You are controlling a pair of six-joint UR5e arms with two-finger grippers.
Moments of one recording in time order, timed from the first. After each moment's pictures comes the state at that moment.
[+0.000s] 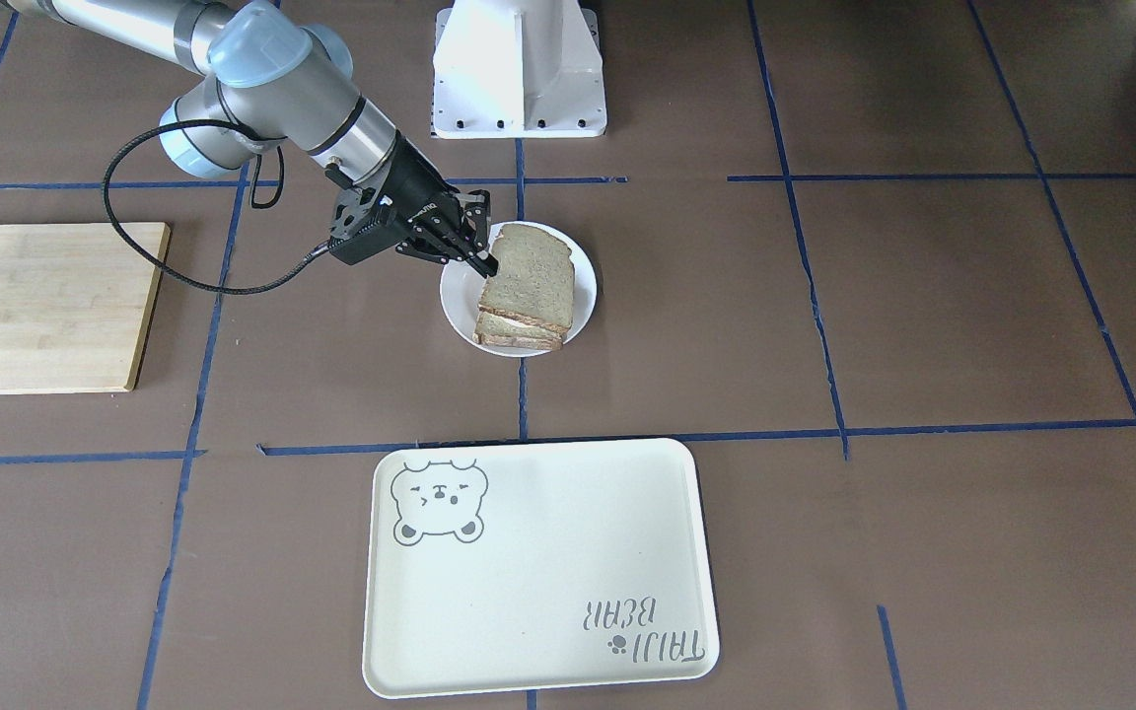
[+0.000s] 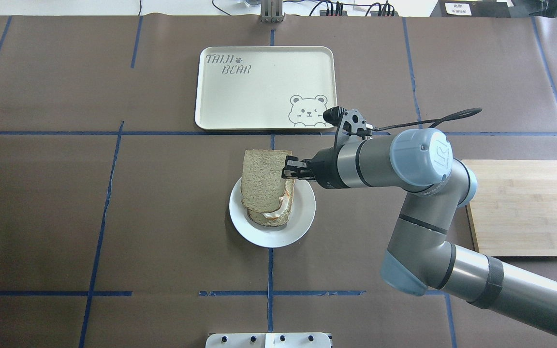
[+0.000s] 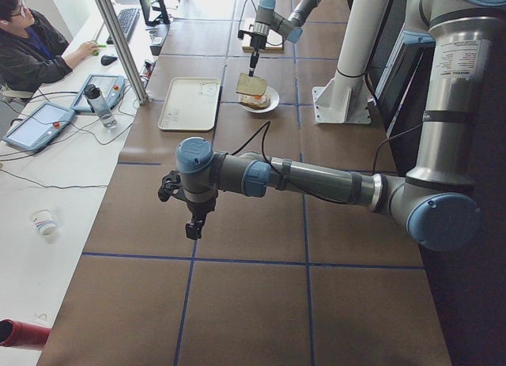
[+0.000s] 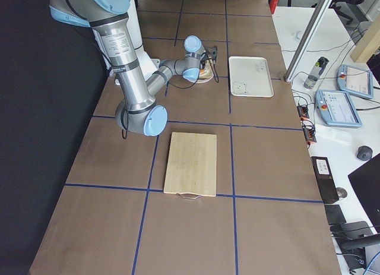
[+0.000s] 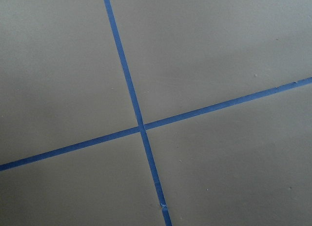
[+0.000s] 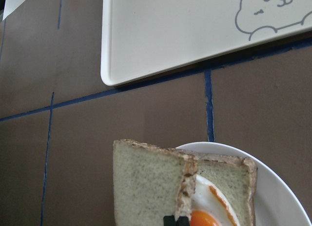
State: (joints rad) left arm -1.51 -1.62 -1.68 -1.58 -2.33 0.12; right arm 0.50 -1.10 1.70 -0.78 1.82 1.50
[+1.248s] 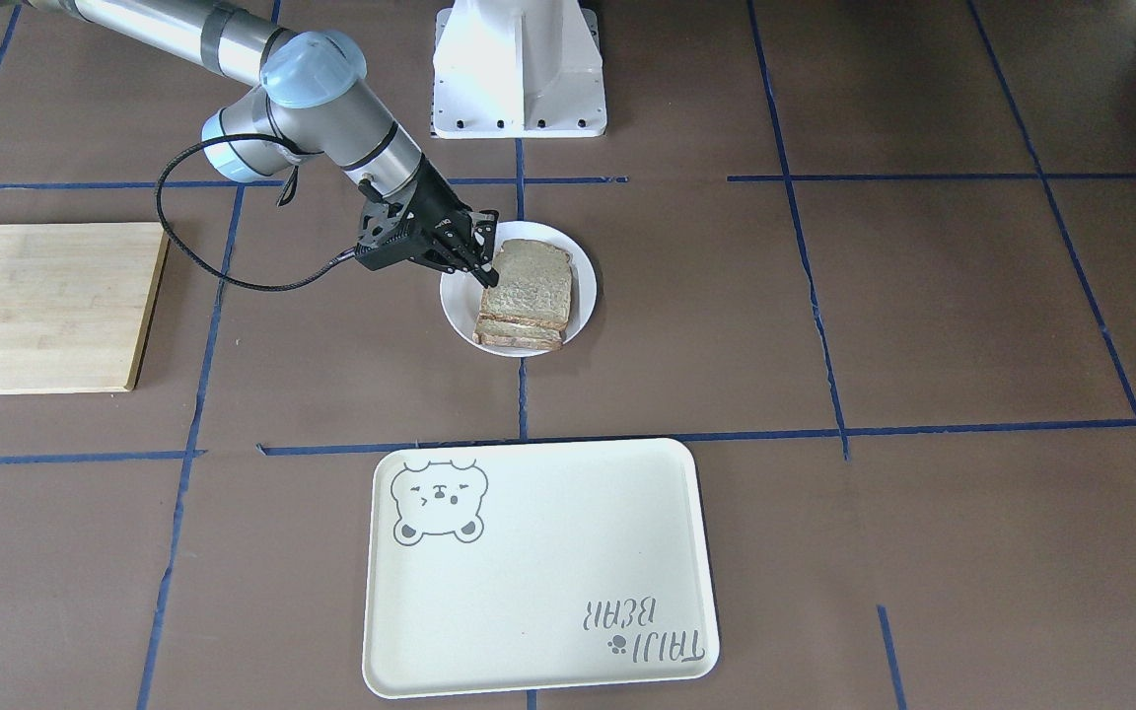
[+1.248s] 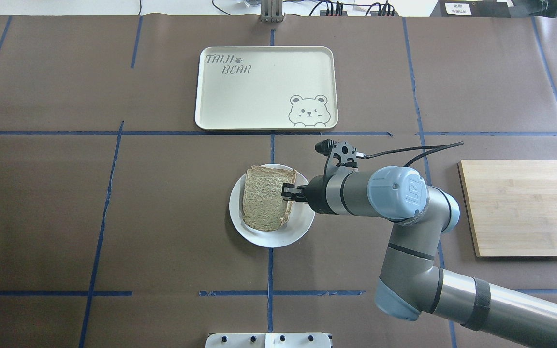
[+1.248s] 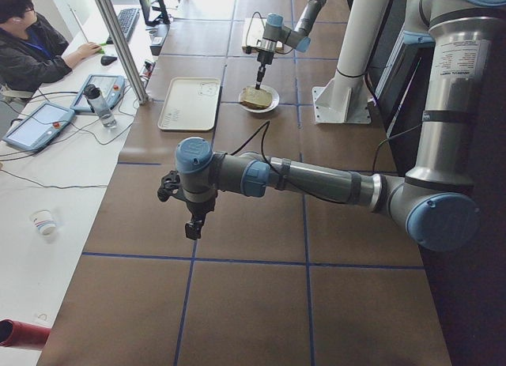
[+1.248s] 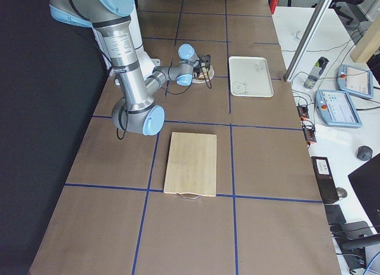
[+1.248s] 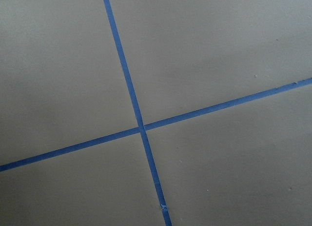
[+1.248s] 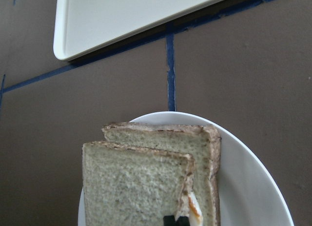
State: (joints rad) left arm -1.51 -1.63 -1.68 -1.59 -2.33 0.12; right arm 0.43 -1.11 1.64 -0.78 1.73 1.49
